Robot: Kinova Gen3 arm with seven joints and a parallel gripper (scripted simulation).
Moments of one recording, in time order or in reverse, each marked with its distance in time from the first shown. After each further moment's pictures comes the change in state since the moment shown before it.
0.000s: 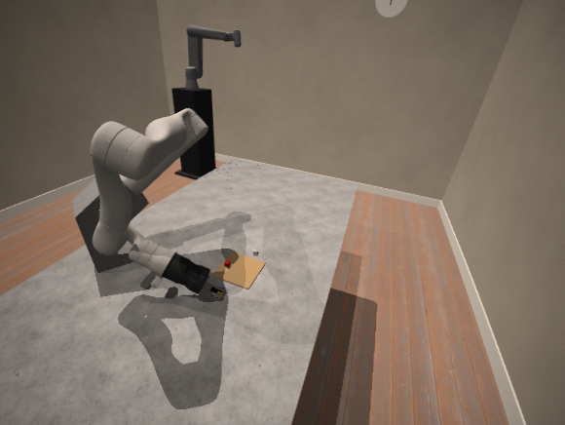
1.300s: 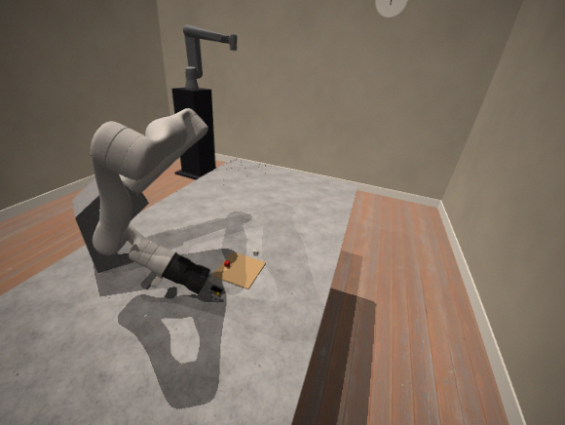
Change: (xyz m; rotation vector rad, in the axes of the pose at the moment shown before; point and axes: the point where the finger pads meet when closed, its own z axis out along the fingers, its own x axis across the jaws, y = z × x) arm 0.000 0.000 0.000 0.000 0.000 0.000
